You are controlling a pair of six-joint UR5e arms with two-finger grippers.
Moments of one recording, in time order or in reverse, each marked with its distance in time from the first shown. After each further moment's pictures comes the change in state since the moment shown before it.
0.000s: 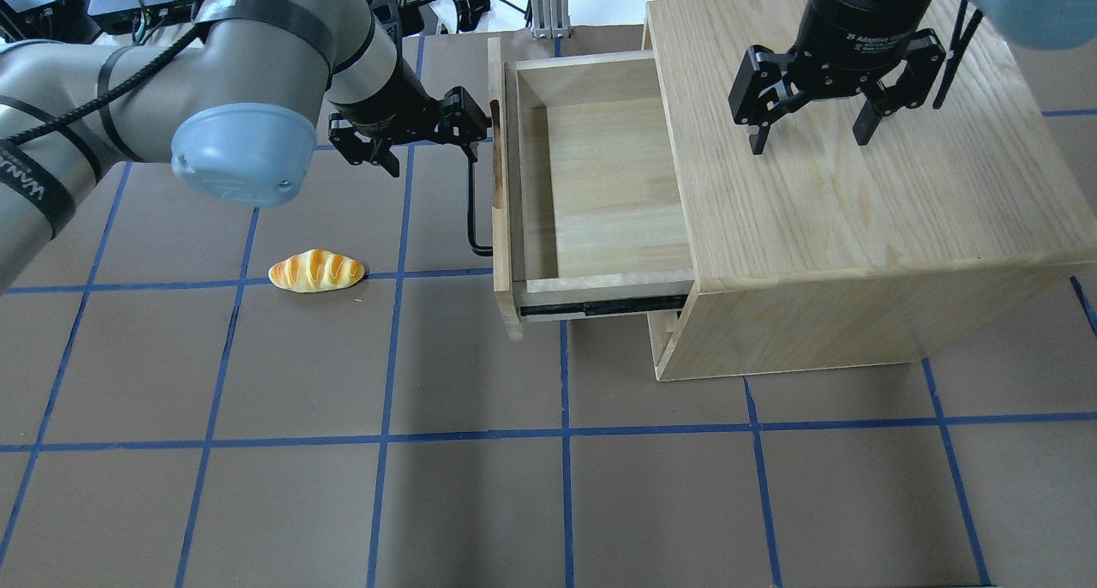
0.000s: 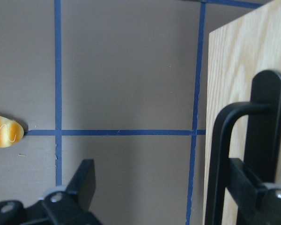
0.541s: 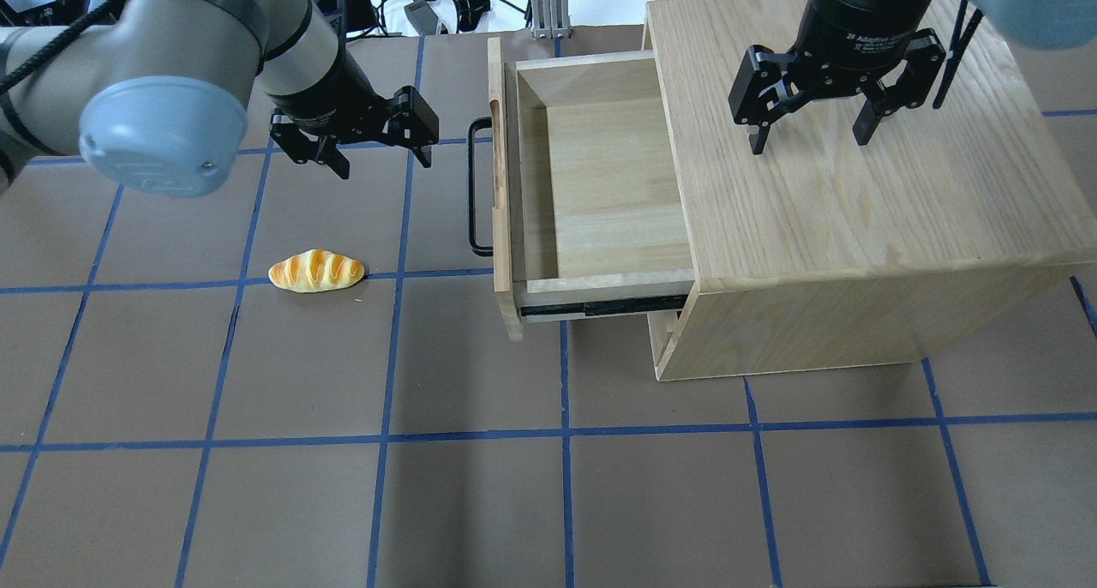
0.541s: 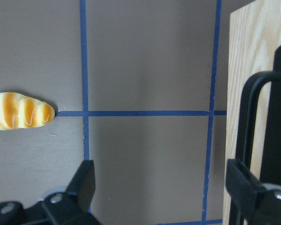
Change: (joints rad) left arm 0.069 0.074 0.009 -0.132 0.048 0.126; right arm 0.000 0.000 0.000 0.000 0.000 0.000
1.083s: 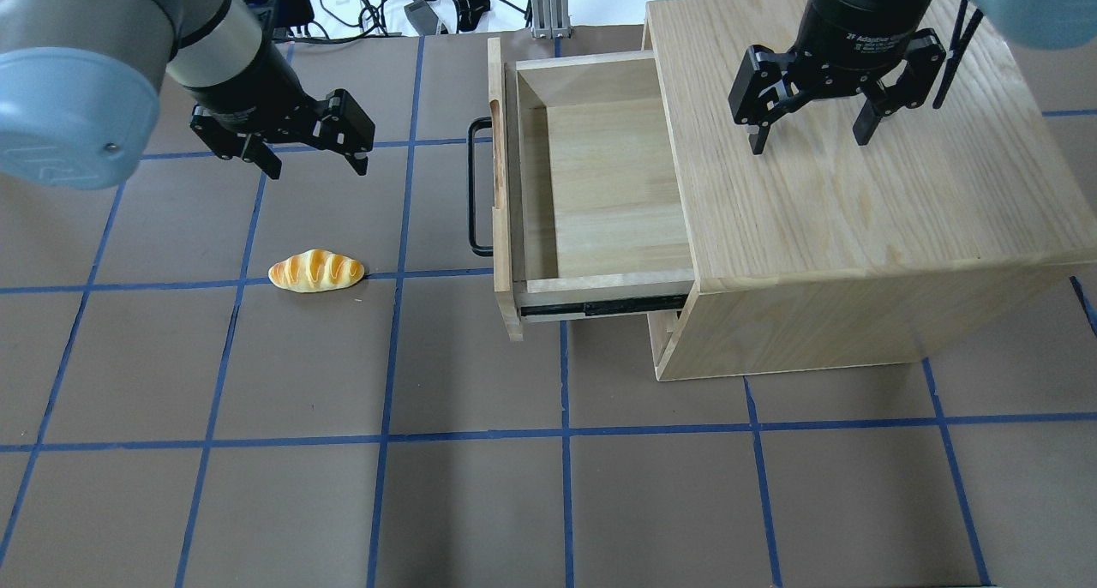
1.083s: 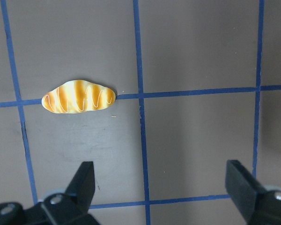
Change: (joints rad) left arm 0.100 0.081 0.016 -0.115 0.062 0.151; right arm 0.000 0.000 0.000 0.000 0.000 0.000
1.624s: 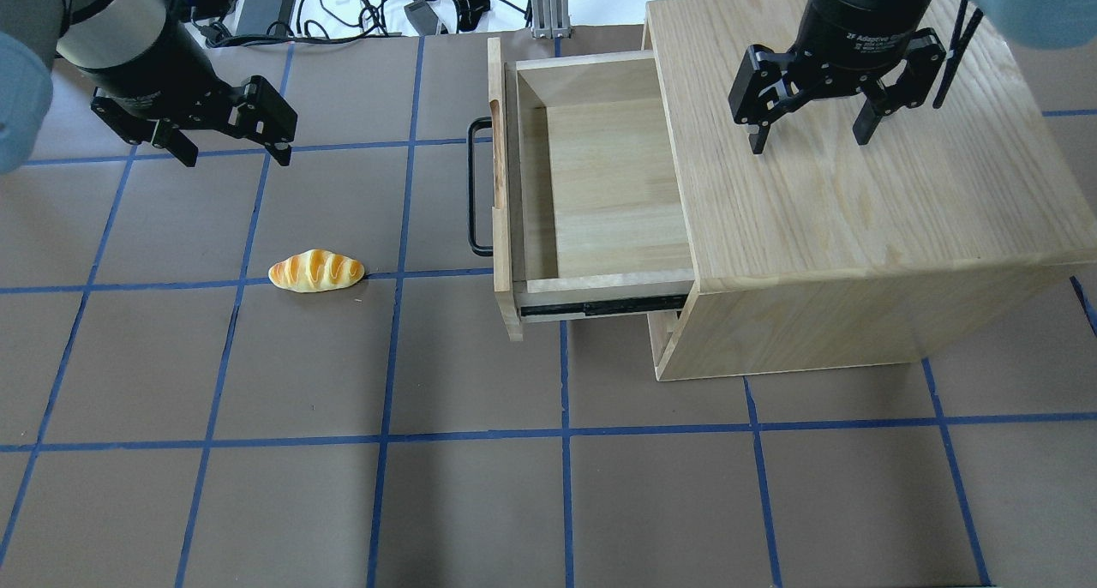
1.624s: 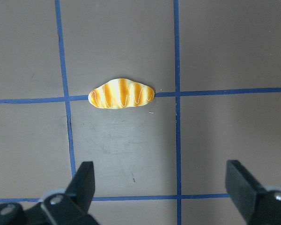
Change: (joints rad) left arm 0.047 0.029 0.015 -0.033 0.047 0.031; right arm 0.000 0.000 -0.001 0.000 0.000 0.000
